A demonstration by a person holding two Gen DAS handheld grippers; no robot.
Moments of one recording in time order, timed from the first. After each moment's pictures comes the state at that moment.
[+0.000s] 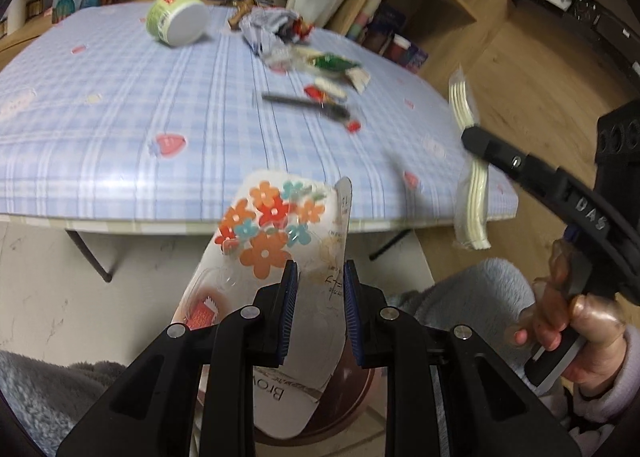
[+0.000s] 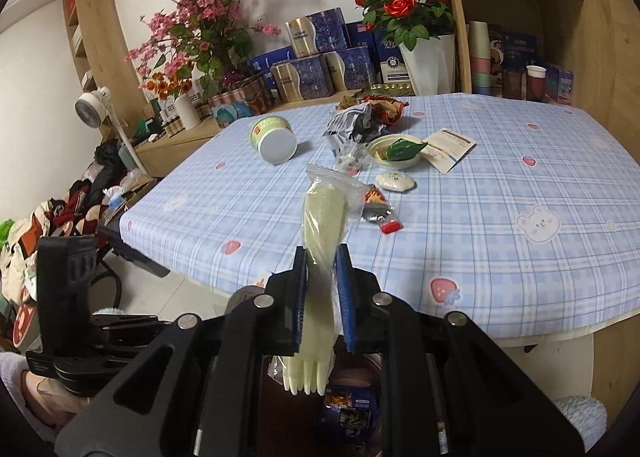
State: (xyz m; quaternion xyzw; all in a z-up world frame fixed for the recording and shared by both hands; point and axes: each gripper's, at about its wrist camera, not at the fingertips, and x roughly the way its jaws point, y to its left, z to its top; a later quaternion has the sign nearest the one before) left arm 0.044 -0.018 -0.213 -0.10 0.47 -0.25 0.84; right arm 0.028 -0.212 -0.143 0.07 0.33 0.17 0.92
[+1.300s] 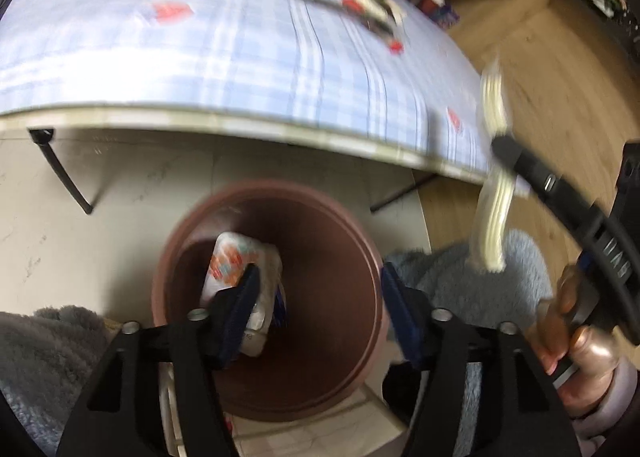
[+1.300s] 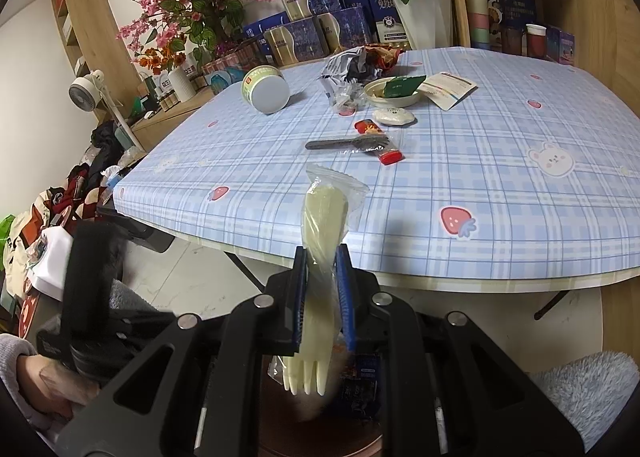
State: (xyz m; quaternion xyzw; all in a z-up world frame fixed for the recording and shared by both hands) left arm 0.051 -0.016 -0.267 -0.14 0.54 -0.23 0.80; right arm 0.019 -0.206 -0.192 0.08 0.38 0.17 0.90
